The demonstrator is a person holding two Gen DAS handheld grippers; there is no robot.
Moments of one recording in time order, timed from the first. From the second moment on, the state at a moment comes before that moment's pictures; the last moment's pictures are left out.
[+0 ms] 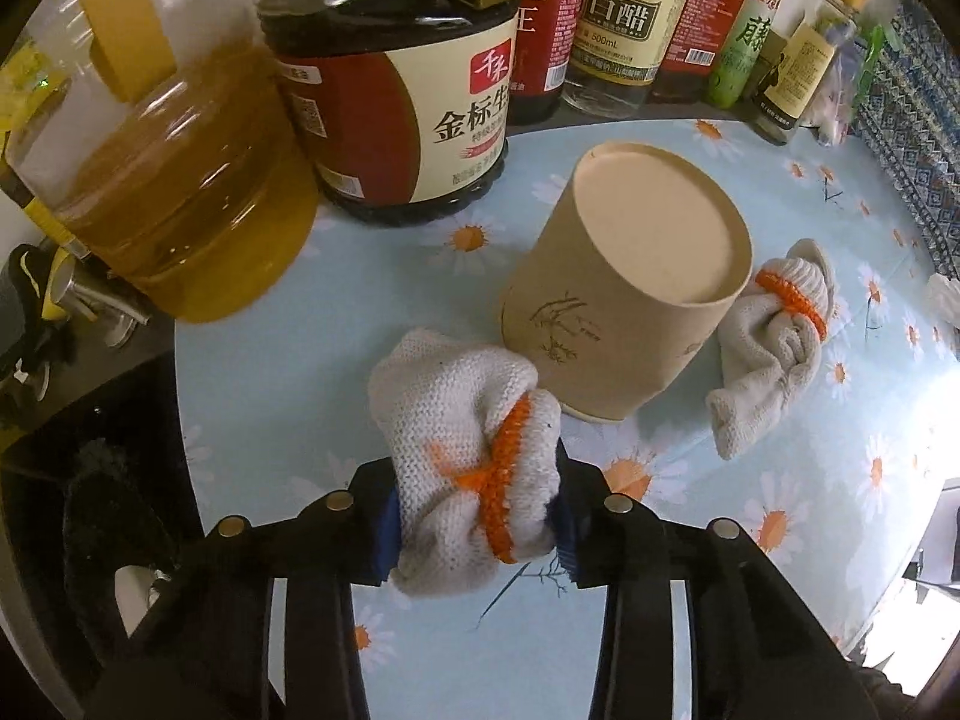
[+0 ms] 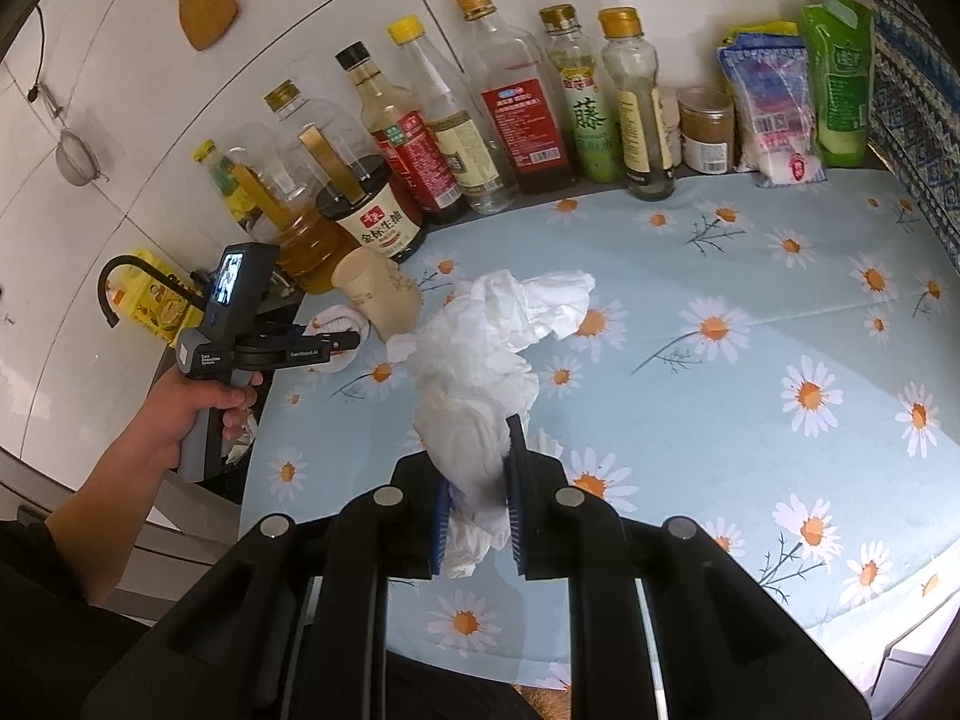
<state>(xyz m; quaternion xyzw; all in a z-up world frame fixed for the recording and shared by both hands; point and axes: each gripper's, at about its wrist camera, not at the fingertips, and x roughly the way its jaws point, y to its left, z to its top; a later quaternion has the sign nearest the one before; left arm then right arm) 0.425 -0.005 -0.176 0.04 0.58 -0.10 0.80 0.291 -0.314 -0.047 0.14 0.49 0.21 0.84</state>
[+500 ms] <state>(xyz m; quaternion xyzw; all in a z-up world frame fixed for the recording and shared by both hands) 0.392 0.032 -0.144 0.01 0.57 -0.11 0.81 0.293 -0.264 -0.029 0.09 0.48 0.24 0.84</state>
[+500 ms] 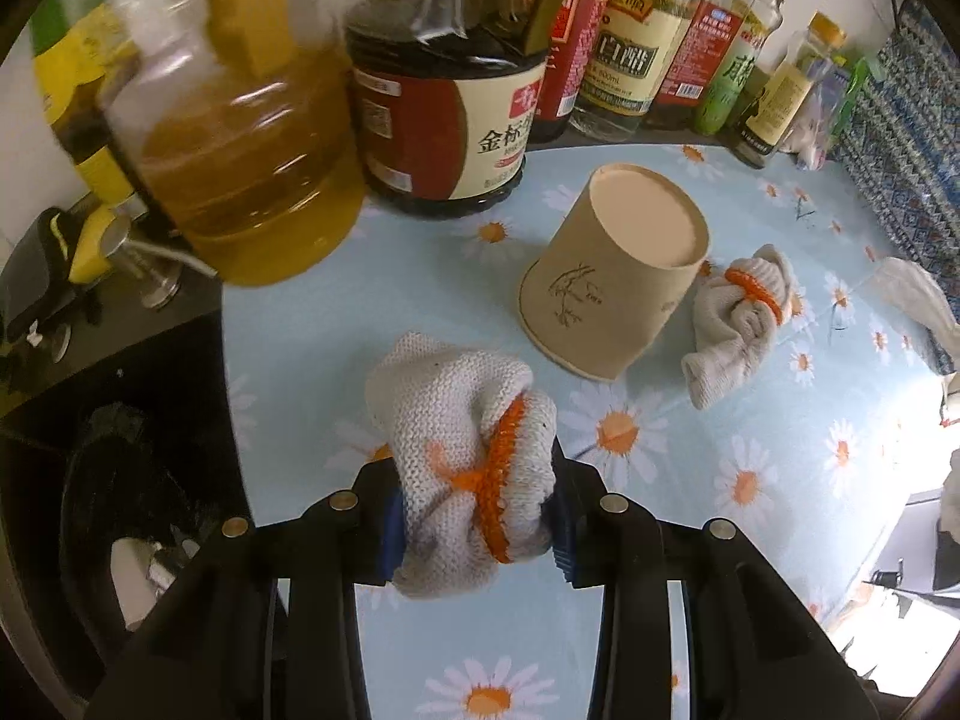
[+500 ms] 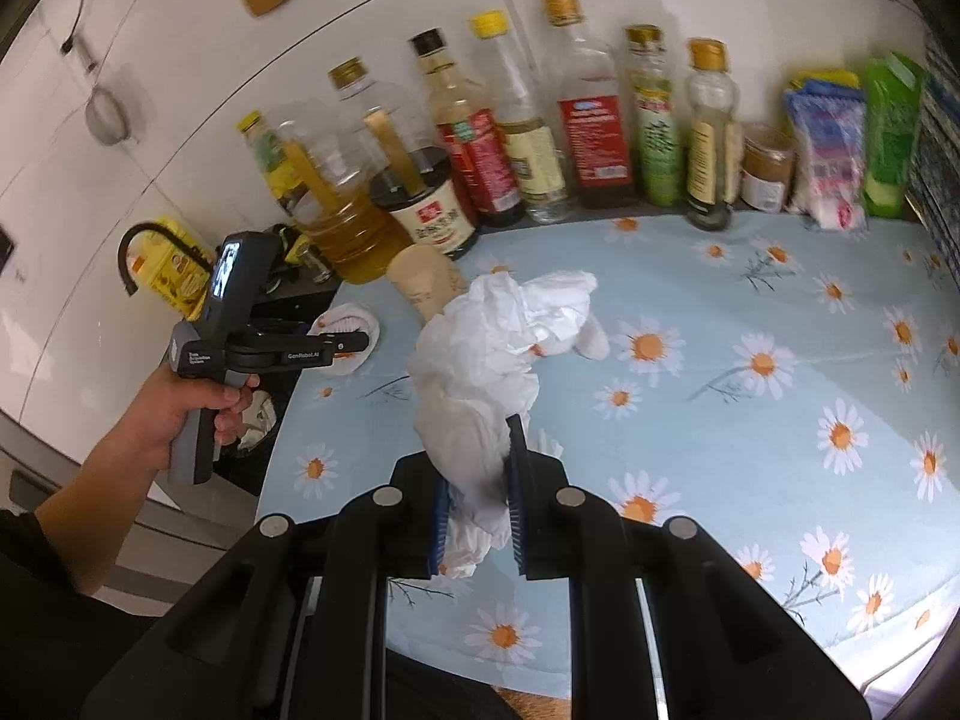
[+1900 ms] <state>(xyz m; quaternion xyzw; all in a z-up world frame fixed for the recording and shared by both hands) 0.268 0.295 -0.111 -0.11 0.55 0.01 0.83 0.314 0.088 -0.054 -0.01 0.49 0.46 0.74</state>
